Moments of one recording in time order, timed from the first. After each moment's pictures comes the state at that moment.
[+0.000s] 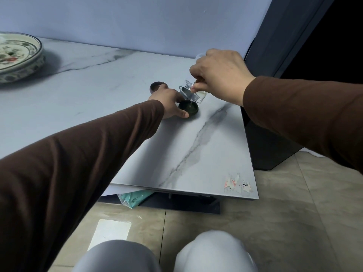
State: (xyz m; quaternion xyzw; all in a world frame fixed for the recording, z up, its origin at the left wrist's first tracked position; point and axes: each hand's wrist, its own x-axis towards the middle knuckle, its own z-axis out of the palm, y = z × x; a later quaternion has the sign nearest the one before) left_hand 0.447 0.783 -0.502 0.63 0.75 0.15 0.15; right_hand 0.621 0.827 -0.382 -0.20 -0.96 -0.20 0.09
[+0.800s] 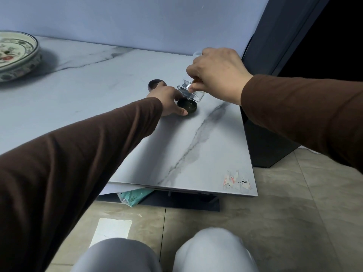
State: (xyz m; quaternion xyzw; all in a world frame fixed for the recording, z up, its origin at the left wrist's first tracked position) left_hand 0.446 0.784 -0.501 0.63 0.75 0.15 0.15; right_hand 0.623 0.824 -0.382 -0.18 -0.95 -0.24 0.06
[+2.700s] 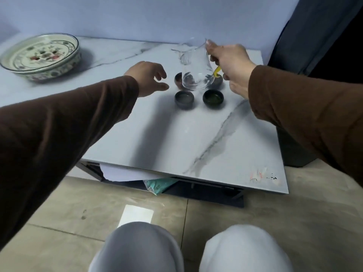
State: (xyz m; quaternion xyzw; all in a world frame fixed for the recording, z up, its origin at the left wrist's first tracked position) left_hand 0.365 0.707 -0.447 0.58 0.80 0.15 0.08; right_hand 0.575 0.811 -0.407 -0.44 -0.66 0.53 0.32
